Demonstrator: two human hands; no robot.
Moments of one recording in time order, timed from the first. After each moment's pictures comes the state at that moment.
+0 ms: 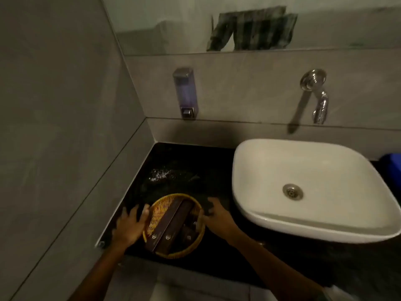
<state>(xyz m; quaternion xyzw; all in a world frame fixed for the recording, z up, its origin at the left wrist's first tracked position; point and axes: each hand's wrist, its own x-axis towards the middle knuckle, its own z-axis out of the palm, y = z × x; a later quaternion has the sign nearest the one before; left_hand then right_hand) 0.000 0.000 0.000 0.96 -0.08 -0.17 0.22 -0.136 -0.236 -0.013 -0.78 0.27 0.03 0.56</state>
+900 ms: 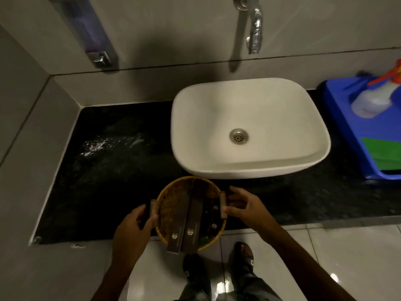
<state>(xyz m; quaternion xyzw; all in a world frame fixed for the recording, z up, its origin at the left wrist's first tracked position) -0.154 -0.094 -0.006 0.91 -0.15 -0.22 0.31 -0.340 -0.325 -0.009 -0.64 0.40 0.00 0.66</state>
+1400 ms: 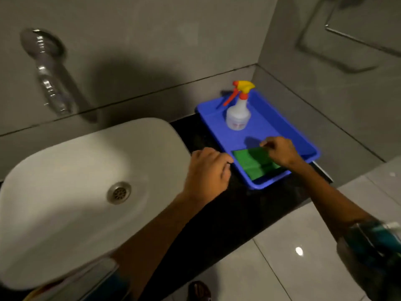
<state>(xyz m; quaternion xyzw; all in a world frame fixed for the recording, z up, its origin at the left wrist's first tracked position) -0.367 -0.545 0.053 0.64 -0.71 -0.05 0.28 -0.575 -0.707 0.021 -0.75 0.61 -0.10 0.22</state>
